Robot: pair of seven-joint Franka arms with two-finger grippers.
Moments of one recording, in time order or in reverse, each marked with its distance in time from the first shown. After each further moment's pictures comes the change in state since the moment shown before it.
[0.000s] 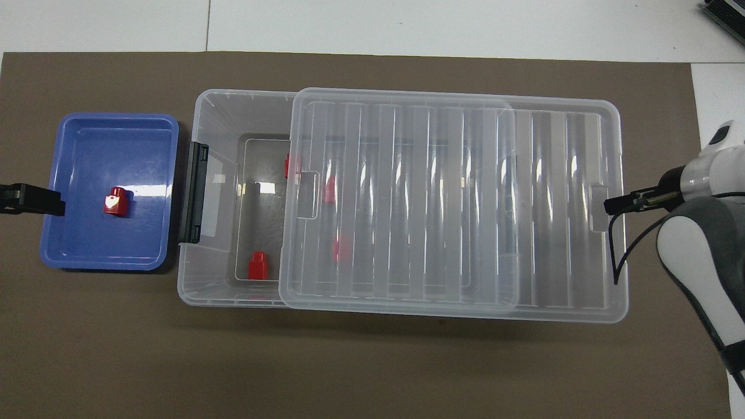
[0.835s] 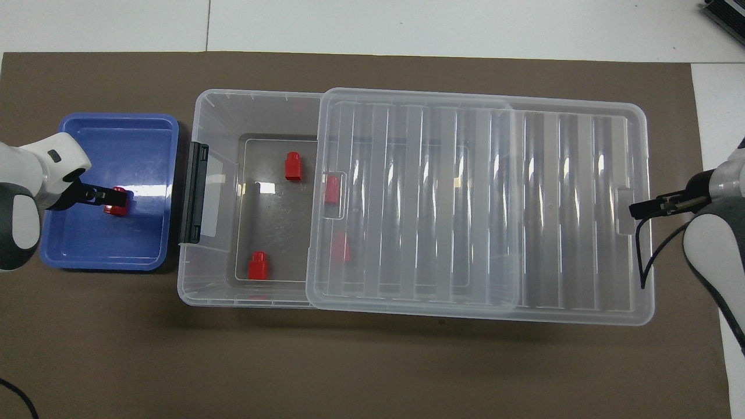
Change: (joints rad) left arm 0.060 0.271 0.000 -0.201 0.000 0.511 0.167; right arm -0.060 0.000 -0.001 -0.001 -0.029 0.000 -0.060
